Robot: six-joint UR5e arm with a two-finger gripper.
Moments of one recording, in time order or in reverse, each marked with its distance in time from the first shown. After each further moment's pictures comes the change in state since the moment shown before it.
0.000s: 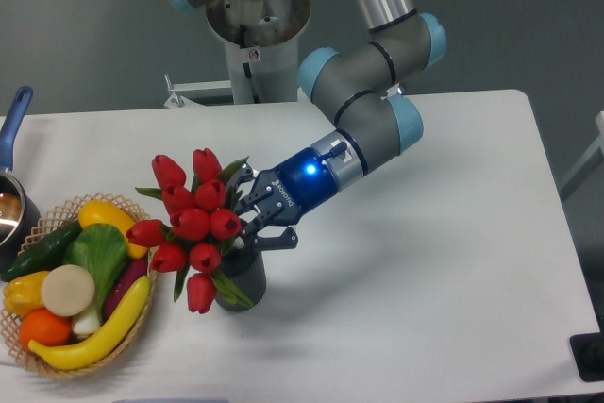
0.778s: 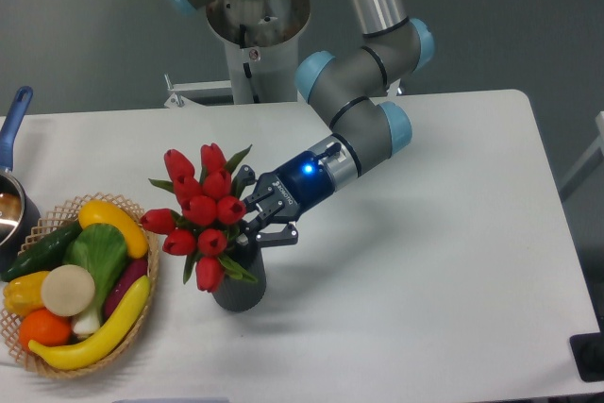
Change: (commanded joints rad) arm 0.006 -0.046 -0.040 0.000 -0.017 0.143
